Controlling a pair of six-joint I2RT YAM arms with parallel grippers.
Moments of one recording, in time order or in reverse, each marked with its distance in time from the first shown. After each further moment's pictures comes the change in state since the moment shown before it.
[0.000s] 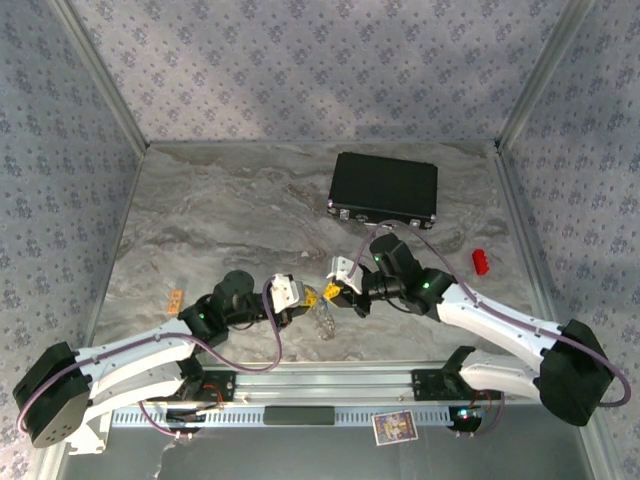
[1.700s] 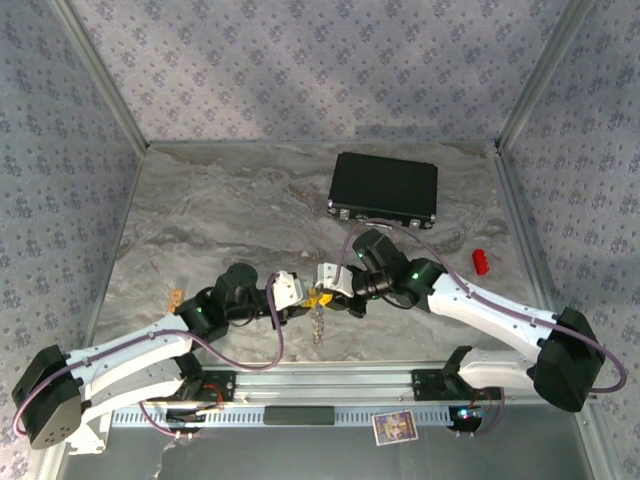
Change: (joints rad) left arm -0.002 -0.015 0.105 -0.199 -0.001 0.075; right arm 0.084 0.072 0.171 -0.247 0.068 -0.159
